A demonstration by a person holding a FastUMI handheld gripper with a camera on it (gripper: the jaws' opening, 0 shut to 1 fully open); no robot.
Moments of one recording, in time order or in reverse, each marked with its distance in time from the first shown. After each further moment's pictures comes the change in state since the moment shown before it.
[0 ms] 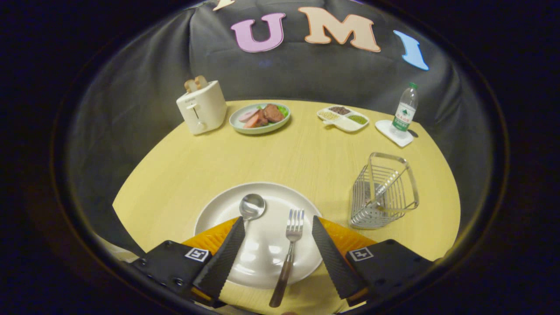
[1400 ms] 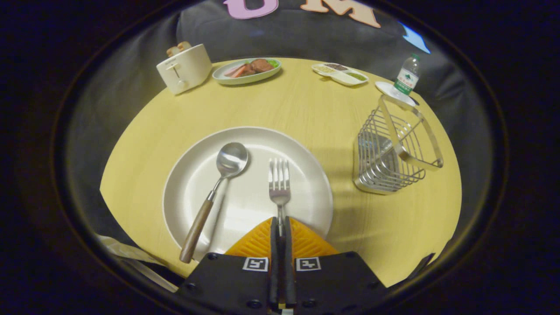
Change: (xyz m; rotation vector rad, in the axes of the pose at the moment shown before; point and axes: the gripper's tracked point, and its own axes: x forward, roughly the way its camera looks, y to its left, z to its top) arm -0.013 -0.016 -0.043 0.045 0.269 -0.048
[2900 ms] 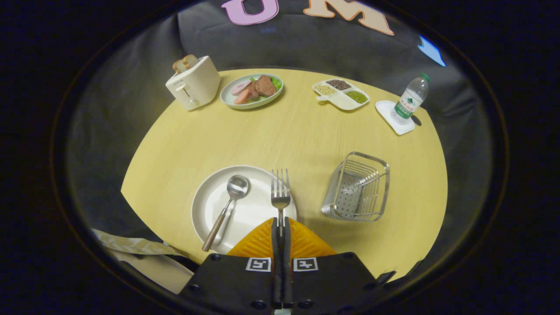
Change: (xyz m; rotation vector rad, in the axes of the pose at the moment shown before) arm -0.079 -0.041 0.087 -0.092 0.044 0.075
